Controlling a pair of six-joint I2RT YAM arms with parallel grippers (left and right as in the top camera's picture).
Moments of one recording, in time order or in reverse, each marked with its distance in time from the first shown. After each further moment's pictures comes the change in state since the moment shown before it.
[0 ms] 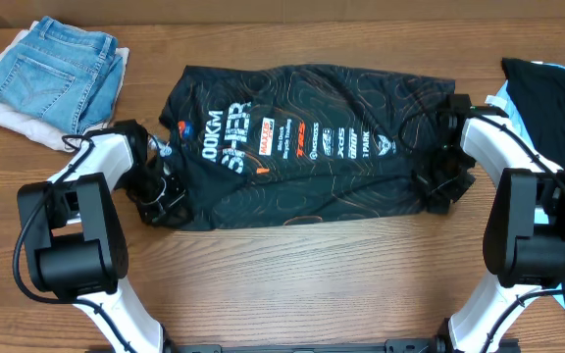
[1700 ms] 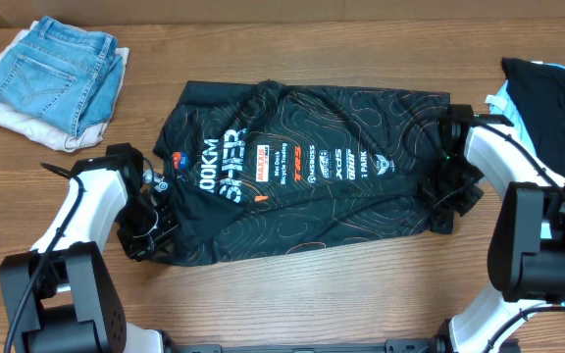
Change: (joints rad) left arm 0.000 -0.342 -0.223 -0.067 -0.219 -0.060; right arm -0.001 -0.083 -0.085 -0.045 0.066 0.049
